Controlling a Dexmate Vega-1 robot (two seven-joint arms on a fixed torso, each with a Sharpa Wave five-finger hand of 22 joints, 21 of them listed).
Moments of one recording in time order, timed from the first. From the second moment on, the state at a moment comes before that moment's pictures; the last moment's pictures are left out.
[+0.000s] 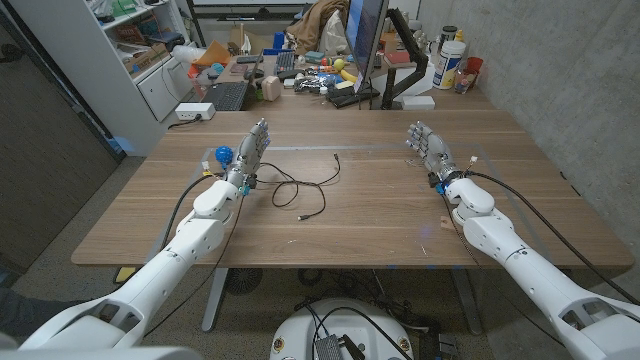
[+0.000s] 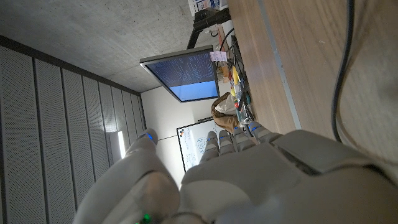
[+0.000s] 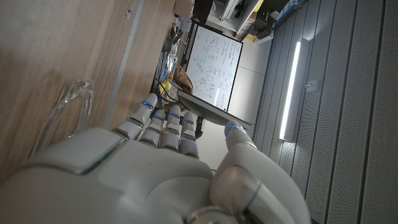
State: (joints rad) left arm 0.85 0.48 0.32 -1.30 -0.62 -0.27 -0.05; left_hand 0.29 -0.04 0.38 0.07 0.30 -0.03 0.03 0.20 0.18 -0.08 -0.06 0.20 0.19 -0.10 -0.02 0.19 0.18 -0.13 -0.03 0.26 0.17; right arm -0.85 -0.47 -0.33 -1.30 0.60 0.27 0.05; right_hand 0.24 0.09 0.40 -0.06 0.18 0.23 0.05 0.20 0.18 0.23 0.07 0.23 0.18 0.12 0.01 0.20 0.18 0.12 -0.04 0.47 0.17
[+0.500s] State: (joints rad) left arm 0.89 0.38 0.18 -1.32 -0.50 -0.21 -0.12; left_hand 0.29 -0.04 0.38 0.07 0.30 -0.03 0.03 0.20 0.18 -0.08 -0.06 0.20 0.19 -0.10 -0.02 0.19 0.18 -0.13 -0.03 0.26 0.17; right arm -0.87 -0.33 -0.16 -1.30 0.45 0.21 0.14; right_hand 0.24 0.09 0.40 -0.06 0.18 0.24 0.04 0.20 0.18 0.24 0.07 0.23 0.18 0.12 0.01 0.20 0.18 0.12 -0.04 0.47 0.17
